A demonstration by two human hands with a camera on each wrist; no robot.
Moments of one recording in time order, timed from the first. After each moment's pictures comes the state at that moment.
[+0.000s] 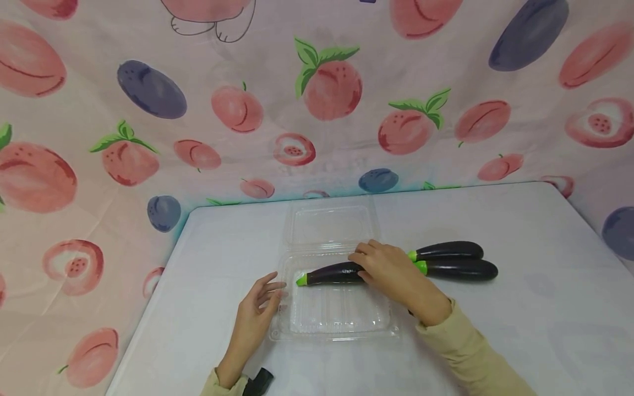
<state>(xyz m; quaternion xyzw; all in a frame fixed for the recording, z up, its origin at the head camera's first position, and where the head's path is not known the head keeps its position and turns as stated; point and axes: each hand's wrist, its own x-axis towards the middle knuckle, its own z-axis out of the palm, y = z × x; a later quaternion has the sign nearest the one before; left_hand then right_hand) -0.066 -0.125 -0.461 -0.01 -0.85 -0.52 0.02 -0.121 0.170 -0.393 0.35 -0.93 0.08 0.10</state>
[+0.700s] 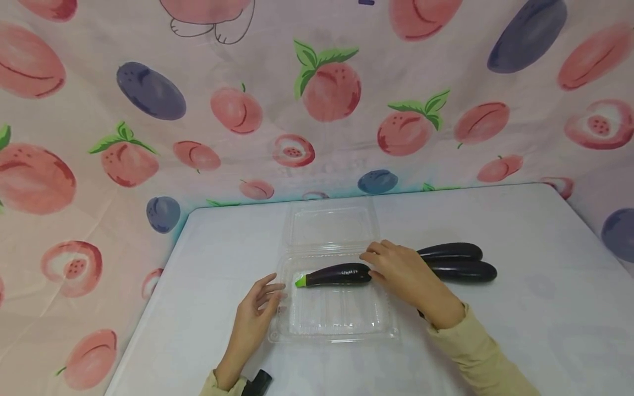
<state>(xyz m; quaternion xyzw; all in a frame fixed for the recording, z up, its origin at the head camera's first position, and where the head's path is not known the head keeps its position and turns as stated) -0.065 -0.124 -0.461 0.00 -0.85 -0.53 0.01 -0.120 0.193 -0.400 0.33 -0.93 0.10 0.12</state>
